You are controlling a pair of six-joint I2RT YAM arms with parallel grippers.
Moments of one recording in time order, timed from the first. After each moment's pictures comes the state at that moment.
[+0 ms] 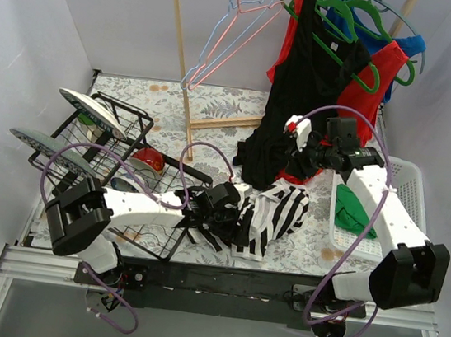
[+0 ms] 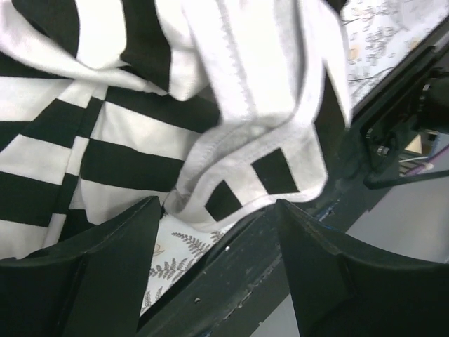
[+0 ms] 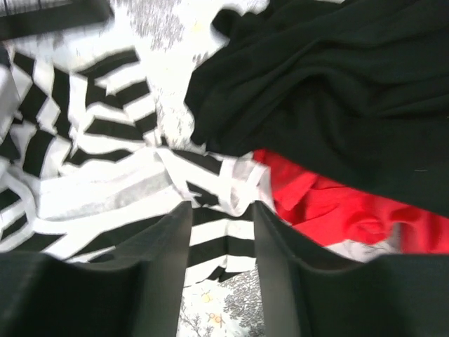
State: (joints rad) left arm -1.06 1.50 0.82 -0.16 0.16 -0.70; right arm 0.29 1.34 1.22 -0.71 -0.53 -0.57
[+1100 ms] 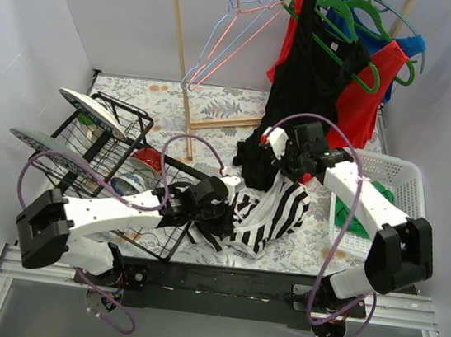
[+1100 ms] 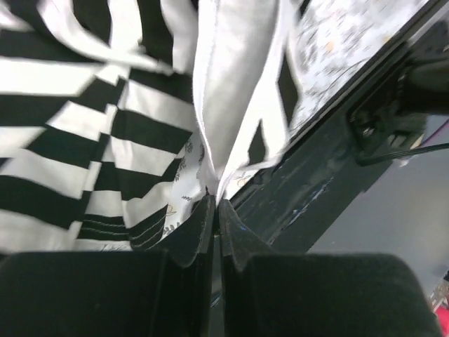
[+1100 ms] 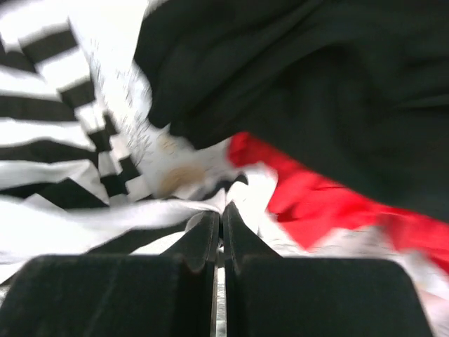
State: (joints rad) left arm -1.06 1.34 0.81 -0.28 0.12 -0.64; right arm 0.46 1.50 1.10 -0.60 -0.20 -0.60
